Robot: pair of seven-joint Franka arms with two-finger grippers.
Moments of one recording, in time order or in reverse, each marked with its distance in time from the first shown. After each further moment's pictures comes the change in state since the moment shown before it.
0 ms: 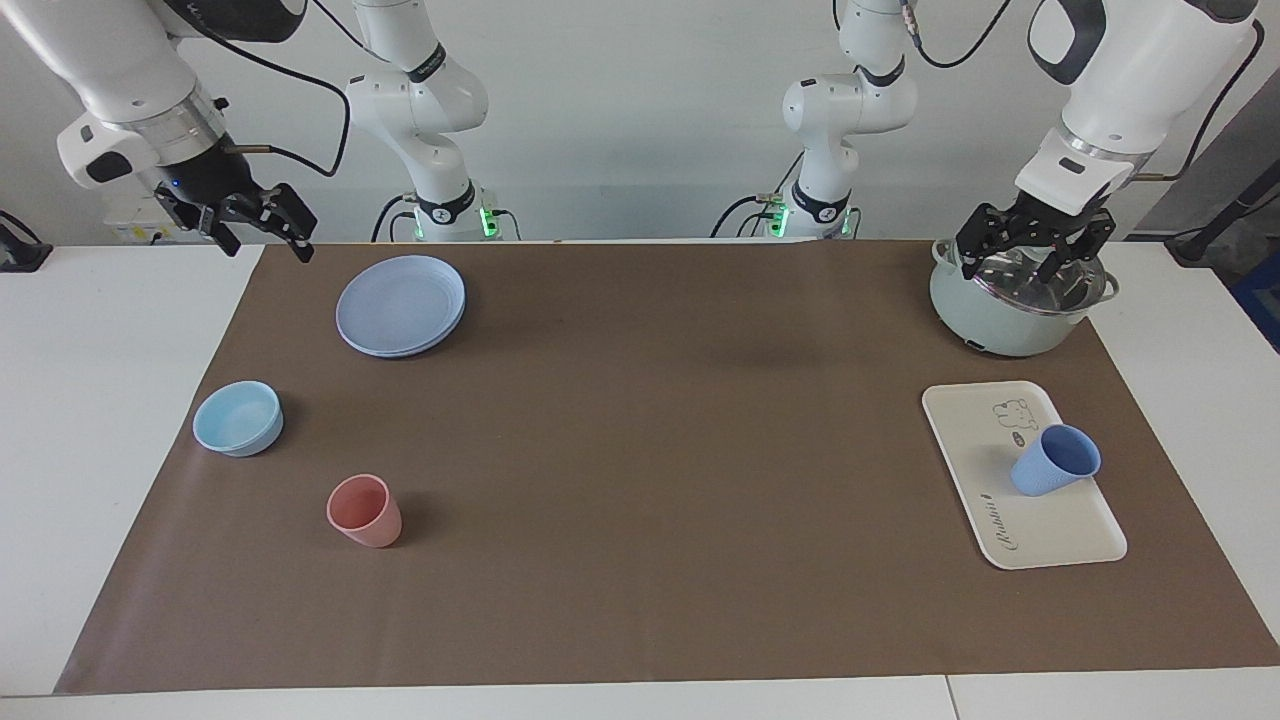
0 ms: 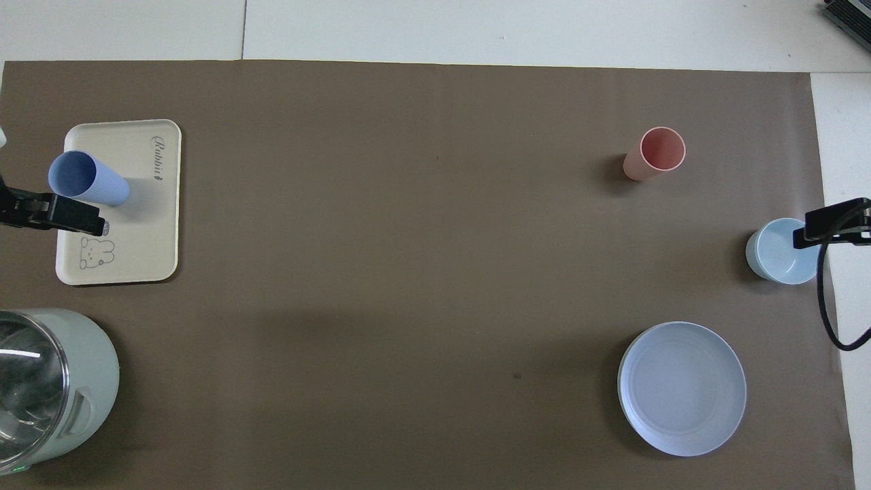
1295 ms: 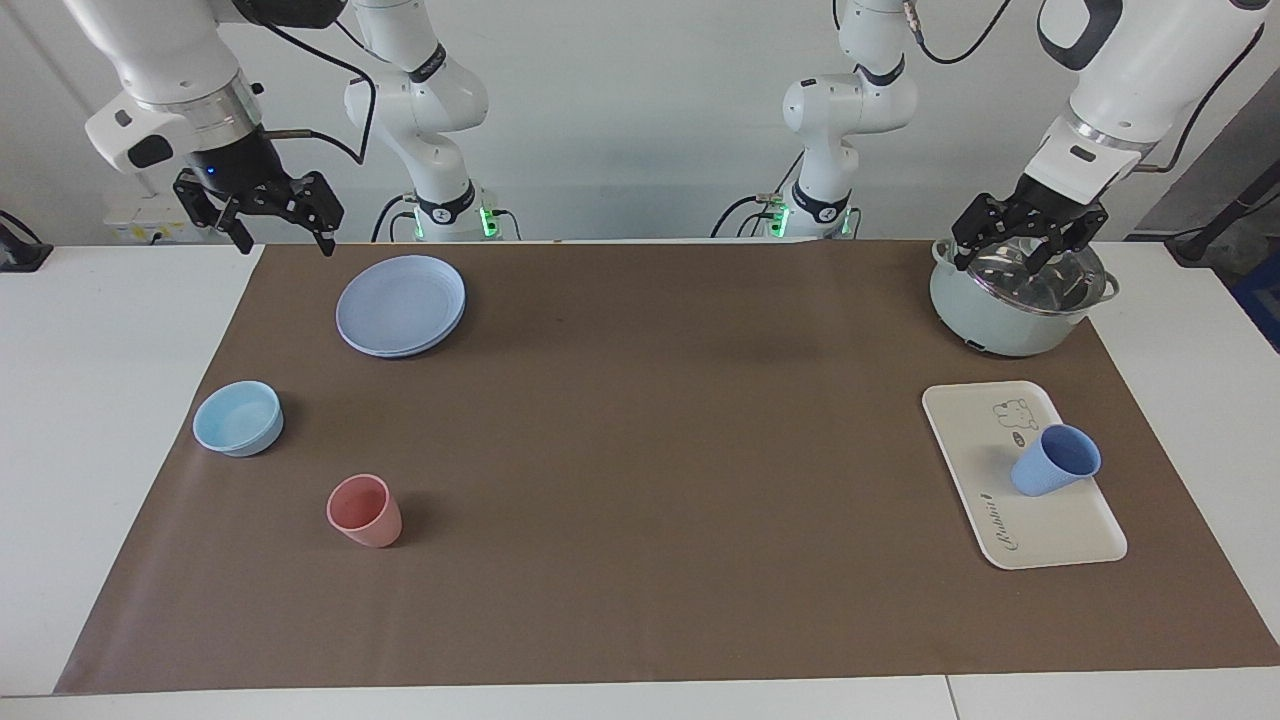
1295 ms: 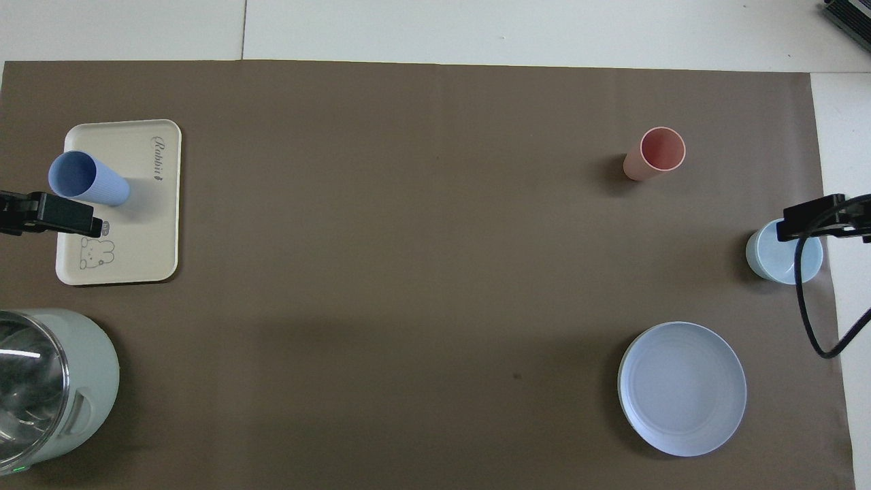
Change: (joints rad) left arm 0.000 -0.018 0.012 0.017 -0.018 -0.027 -0.054; right arm 0.034 0.007 0.043 0.048 -0.047 0.005 -0.027
